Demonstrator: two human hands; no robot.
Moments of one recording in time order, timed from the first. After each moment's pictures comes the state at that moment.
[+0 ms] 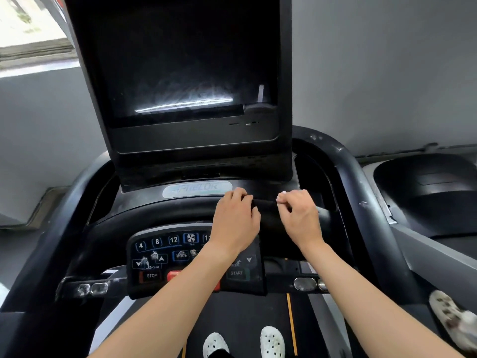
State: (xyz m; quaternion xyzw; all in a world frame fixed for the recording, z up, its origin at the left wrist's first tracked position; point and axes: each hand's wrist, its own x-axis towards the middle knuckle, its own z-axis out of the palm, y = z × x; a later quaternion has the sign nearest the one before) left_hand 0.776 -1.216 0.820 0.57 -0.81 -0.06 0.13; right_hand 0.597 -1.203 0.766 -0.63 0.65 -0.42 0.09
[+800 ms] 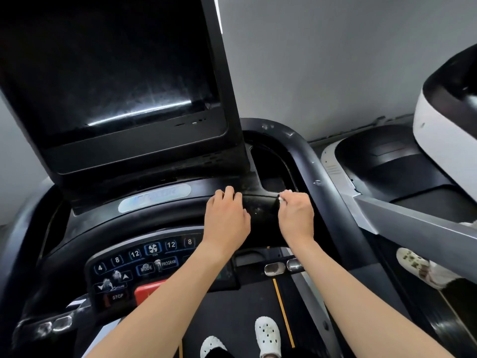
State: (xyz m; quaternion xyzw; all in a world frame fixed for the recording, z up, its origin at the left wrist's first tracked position) left_hand 0.718 -1.201 0.809 0.52 -0.86 0.01 0.06; right_hand 0.549 -1.163 0.747 -0.44 0.80 -0.39 0.09
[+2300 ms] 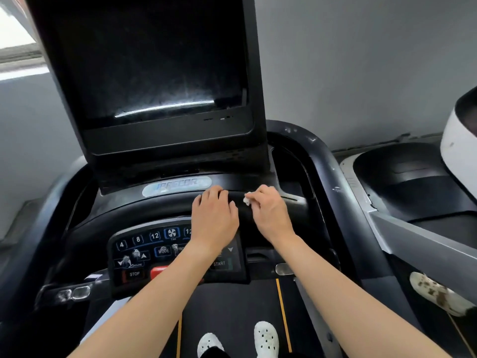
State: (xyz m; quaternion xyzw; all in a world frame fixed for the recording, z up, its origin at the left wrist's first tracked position) left_hand 0.776 -1.200 0.813 0.61 -0.79 -0.02 0.11; right_hand 0.621 -1.184 0.781 -0.65 0.66 -0.37 0.13
